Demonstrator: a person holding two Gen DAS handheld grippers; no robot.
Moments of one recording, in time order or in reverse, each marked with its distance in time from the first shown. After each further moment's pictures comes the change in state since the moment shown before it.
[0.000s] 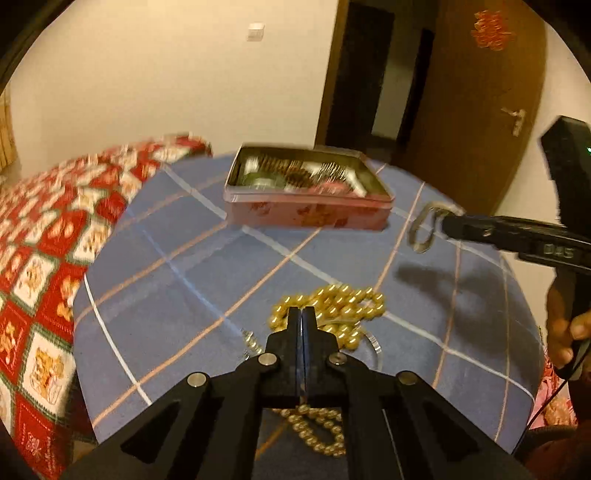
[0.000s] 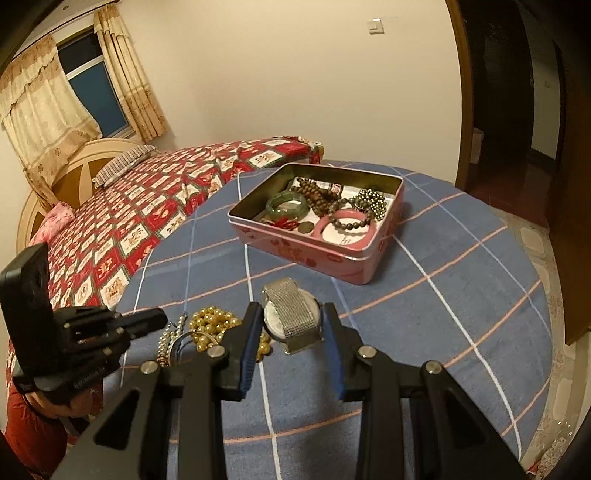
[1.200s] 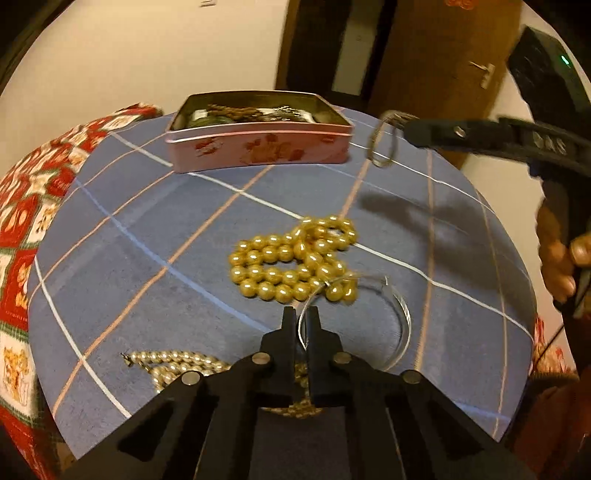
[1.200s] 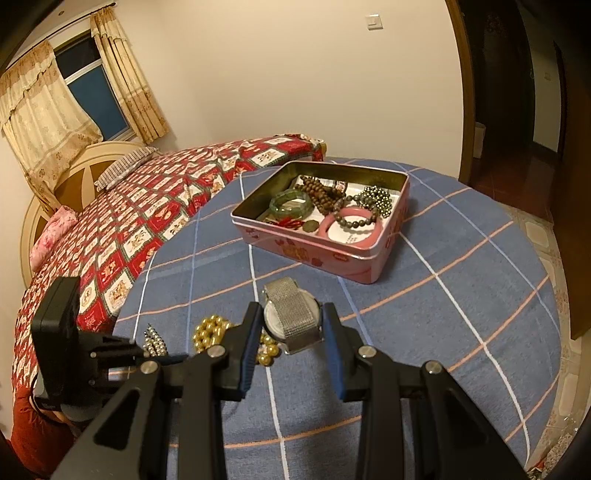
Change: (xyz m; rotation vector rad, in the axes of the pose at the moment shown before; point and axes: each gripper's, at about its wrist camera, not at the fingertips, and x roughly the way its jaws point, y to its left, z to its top) left arm 0.019 -0.020 -0.030 0.134 0.131 -0.124; right arm 0.001 0.000 0.004 0.016 0.001 0.019
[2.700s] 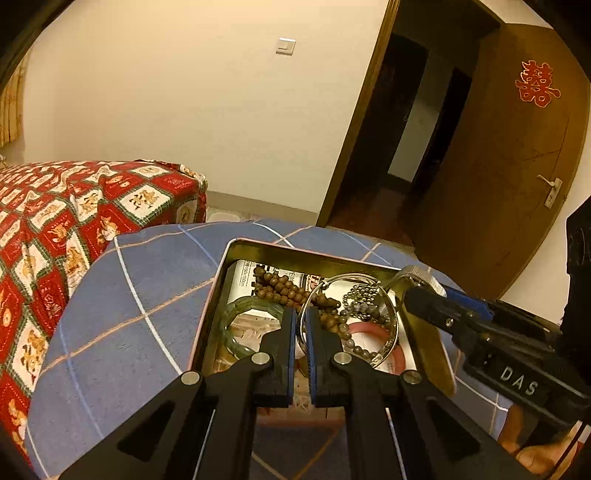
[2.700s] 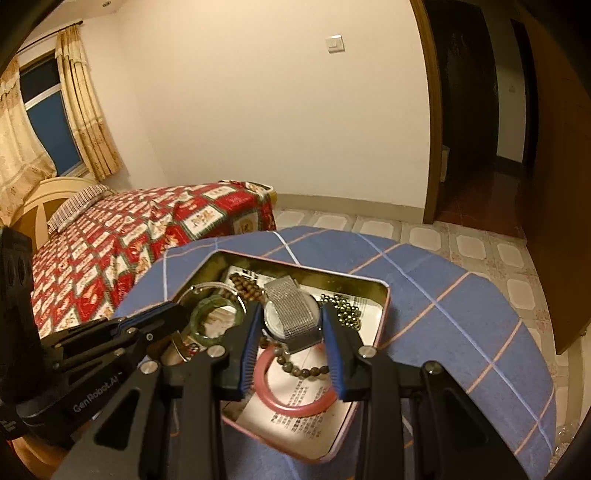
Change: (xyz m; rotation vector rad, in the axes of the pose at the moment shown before) left arm 0.053 0.069 0.169 -0.258 -0.278 0.109; right arm 0.084 -0.039 0.099 0.045 -0.111 -0.177
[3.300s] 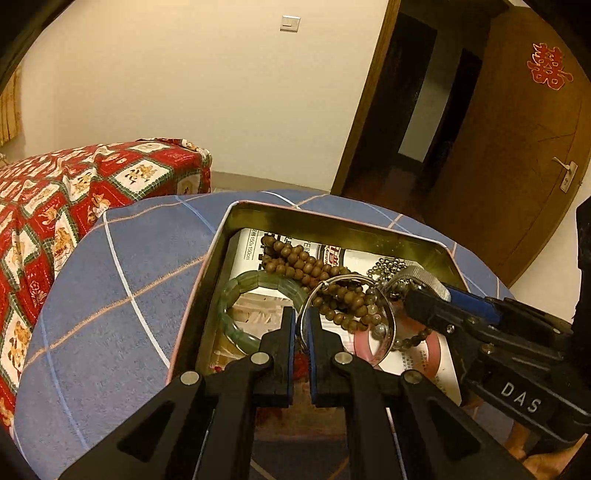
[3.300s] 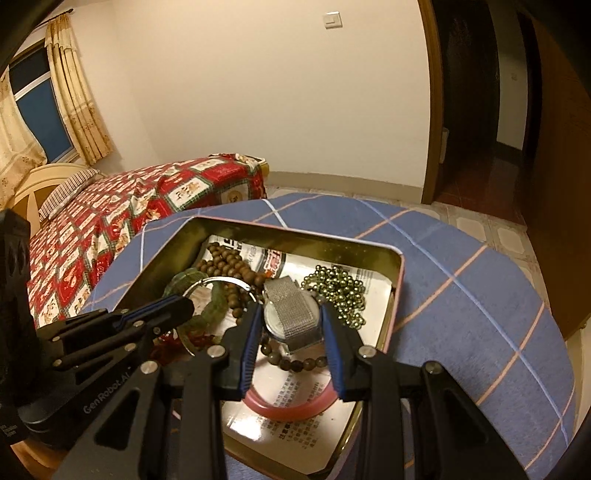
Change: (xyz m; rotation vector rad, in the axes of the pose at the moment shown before) left arm 0.032 0.003 -0.012 0.006 0.078 0.049; right arm 0.027 -0.010 -0.013 0.001 0.080 -0.005
